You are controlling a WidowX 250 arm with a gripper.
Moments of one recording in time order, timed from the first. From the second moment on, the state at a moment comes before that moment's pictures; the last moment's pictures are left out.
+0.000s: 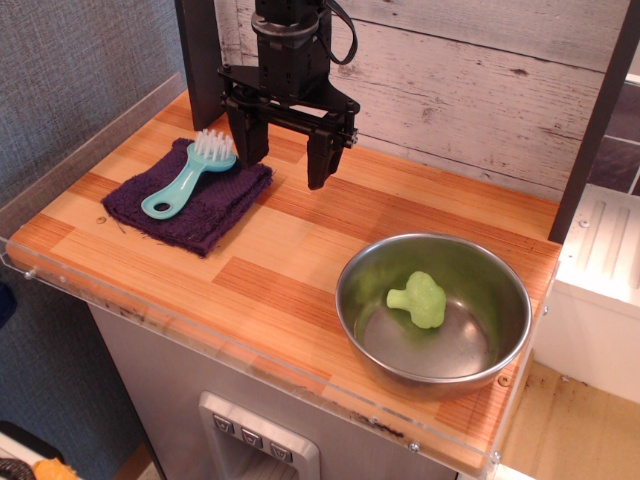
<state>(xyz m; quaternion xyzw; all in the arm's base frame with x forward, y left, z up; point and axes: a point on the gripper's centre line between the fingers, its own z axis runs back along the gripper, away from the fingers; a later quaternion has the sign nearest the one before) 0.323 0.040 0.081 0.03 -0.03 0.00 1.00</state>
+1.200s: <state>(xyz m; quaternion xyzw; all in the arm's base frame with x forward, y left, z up) 0.312 0.133 0.066 0.07 -0.05 0.04 1.00</state>
